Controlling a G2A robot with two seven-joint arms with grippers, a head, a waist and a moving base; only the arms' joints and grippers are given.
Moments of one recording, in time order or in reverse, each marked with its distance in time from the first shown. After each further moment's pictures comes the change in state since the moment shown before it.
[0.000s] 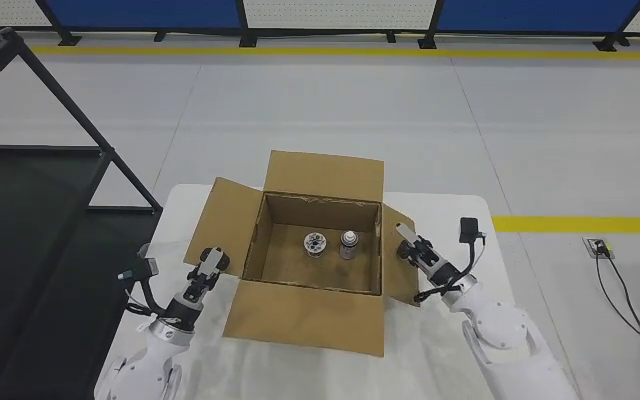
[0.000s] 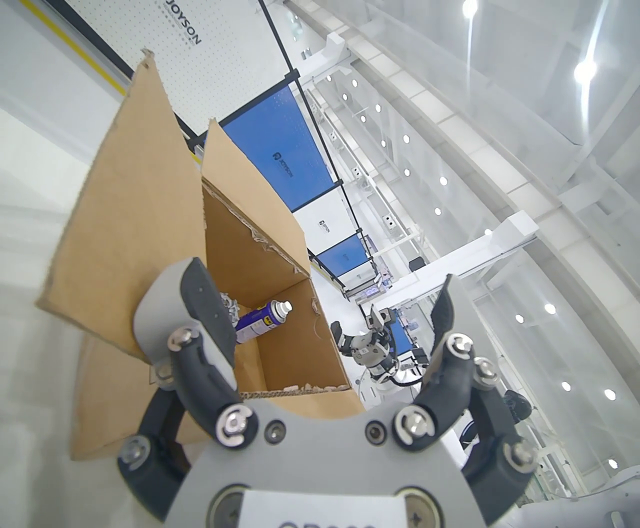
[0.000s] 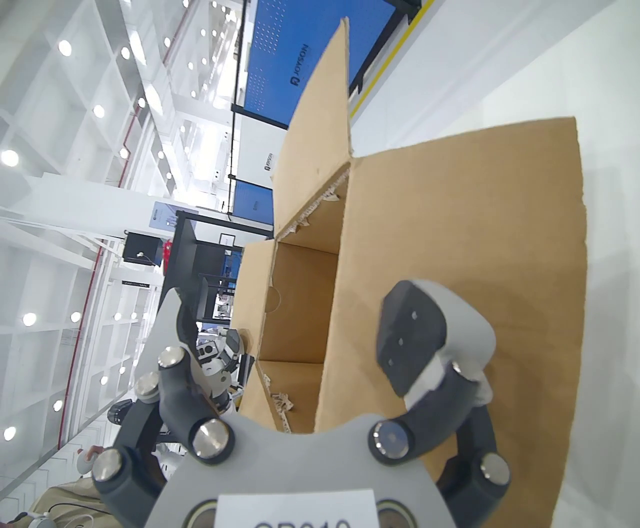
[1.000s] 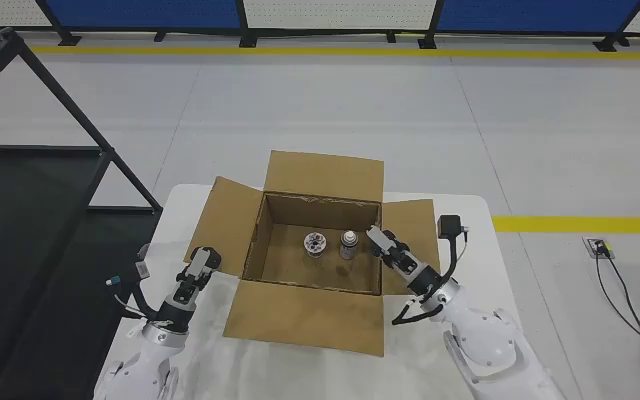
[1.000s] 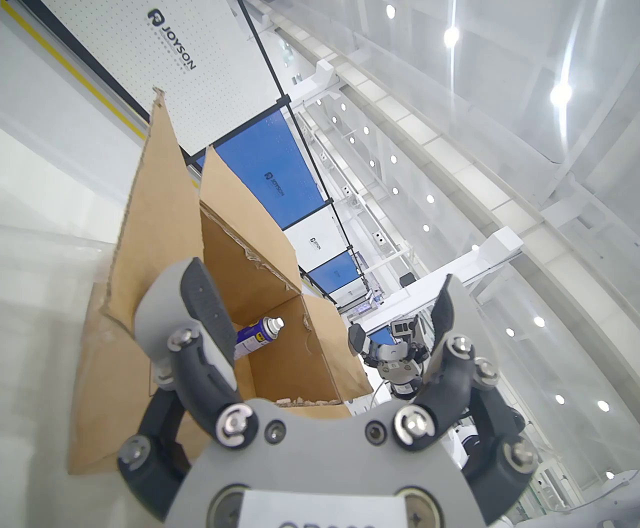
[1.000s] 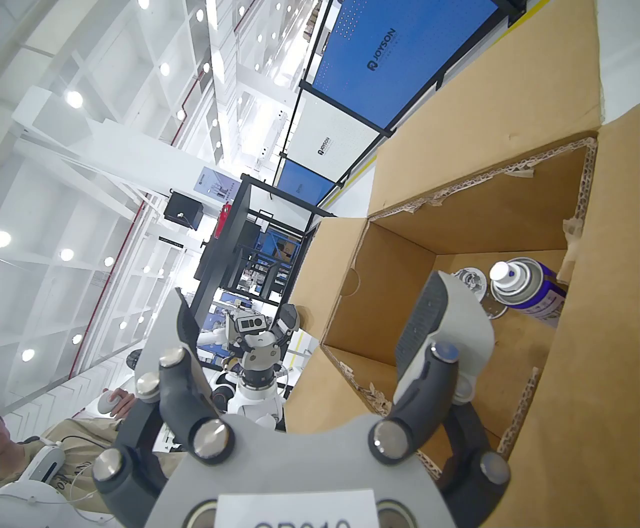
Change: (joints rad) left arm 0.014 -0.001 -0.015 0.003 -0.032 -0.042 0.044; right arm -0.024 -0.014 -0.100 -0.202 -0.066 -0.006 -0.044
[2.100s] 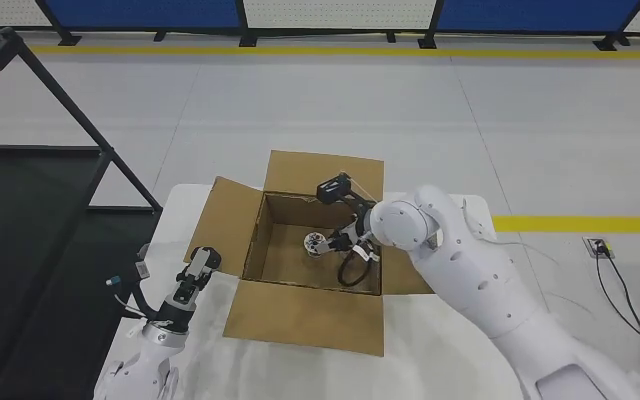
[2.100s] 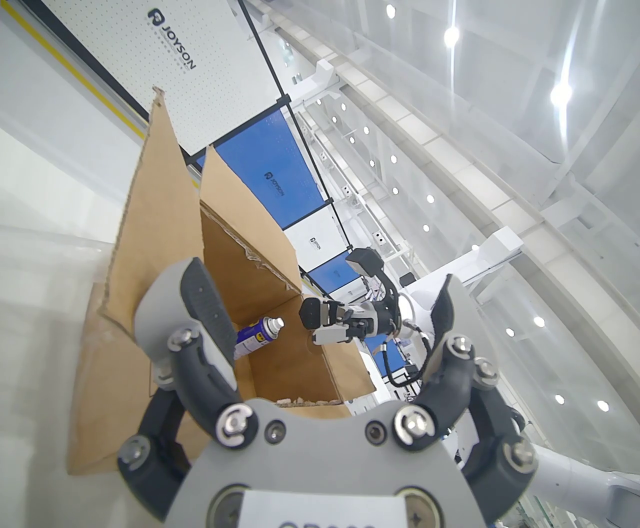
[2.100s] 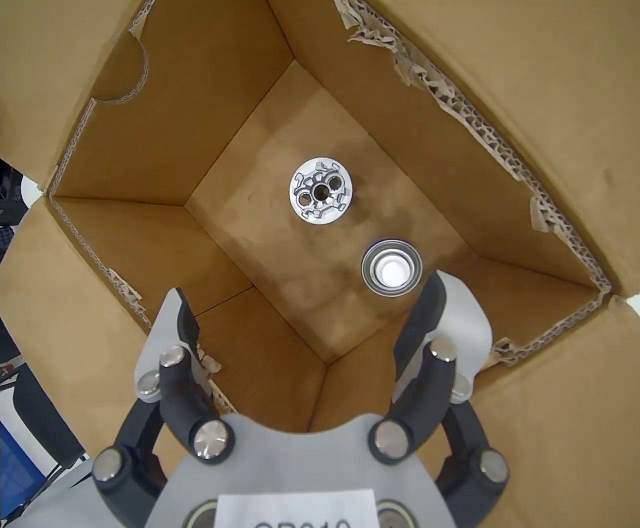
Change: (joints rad) left arm 0.000 0.000 0.000 0.000 0.000 0.000 0.000; right arm 0.819 -0.108 -0.518 0.551 -0.540 0.122 0.791
